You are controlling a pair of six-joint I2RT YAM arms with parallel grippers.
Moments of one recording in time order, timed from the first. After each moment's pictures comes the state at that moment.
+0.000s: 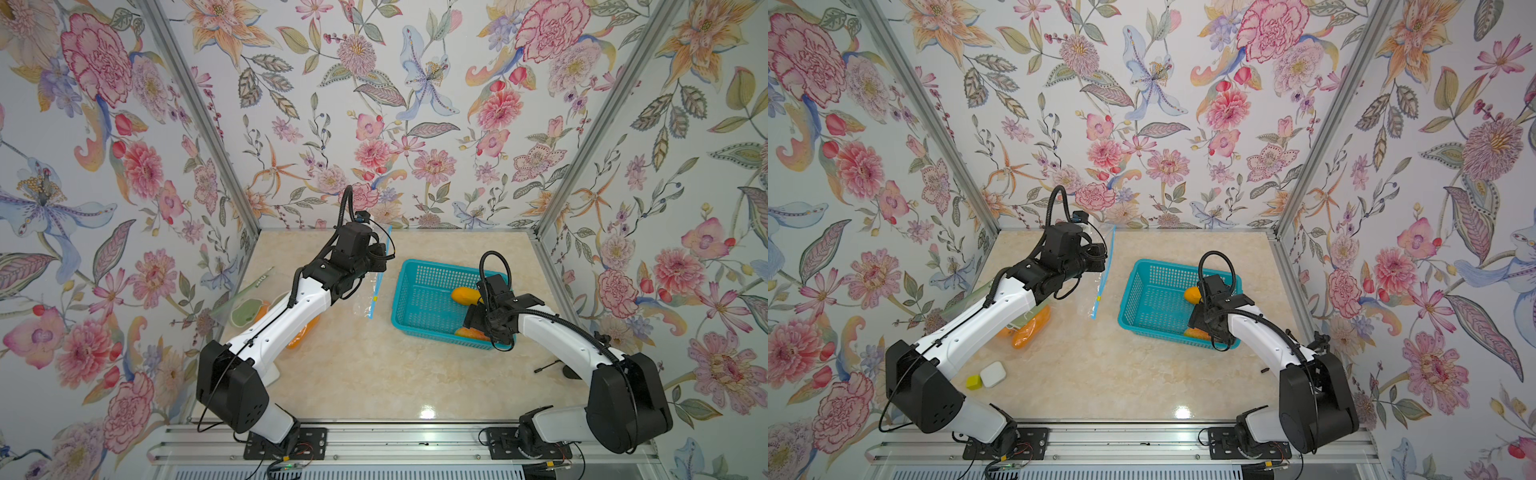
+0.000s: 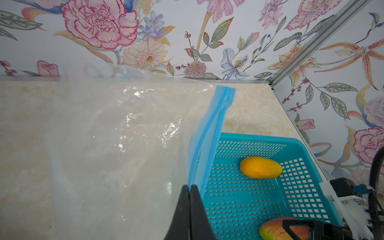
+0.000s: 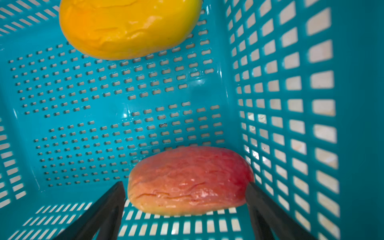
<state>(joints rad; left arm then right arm) -0.56 1.54 1.41 -0.39 -0.08 -0.40 0.35 1.42 0.91 -0.74 0.09 0.71</state>
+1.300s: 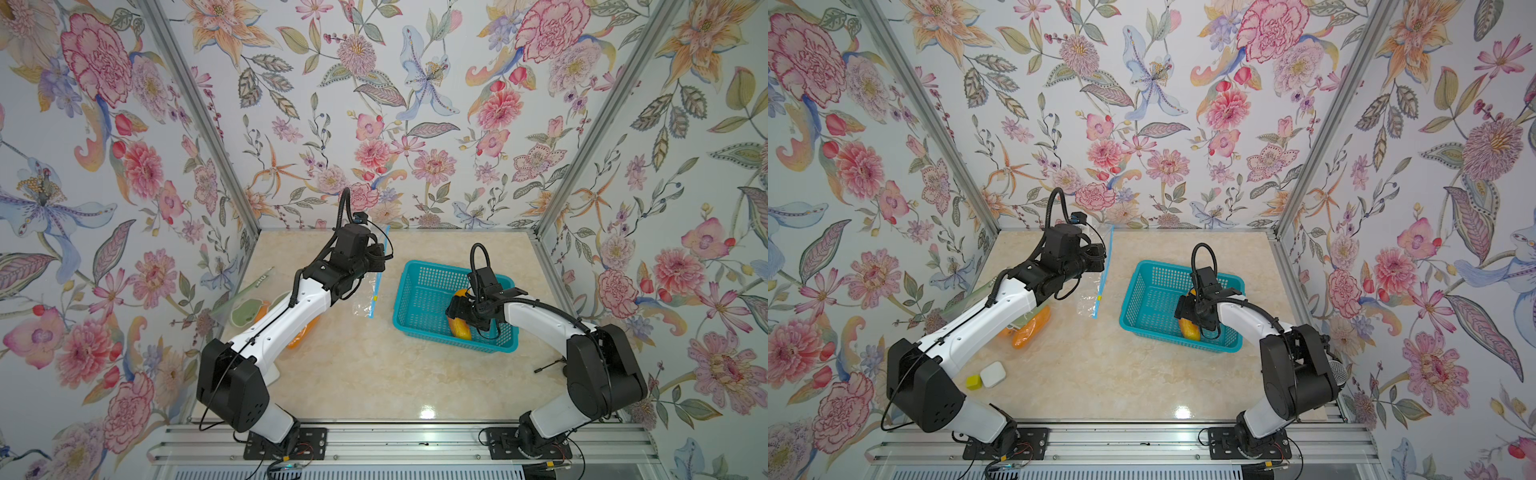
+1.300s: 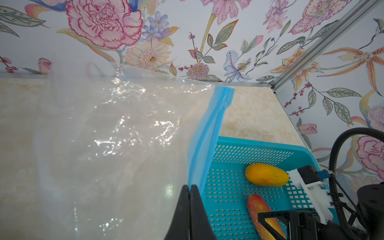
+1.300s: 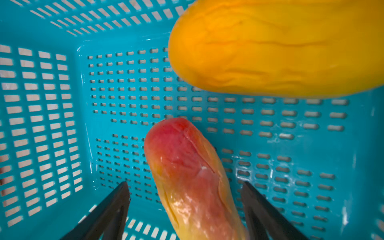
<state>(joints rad) -0.54 1.54 1.37 -0.35 -0.07 -0.42 0.37 1.58 0.96 -0.52 -0.10 0.62</state>
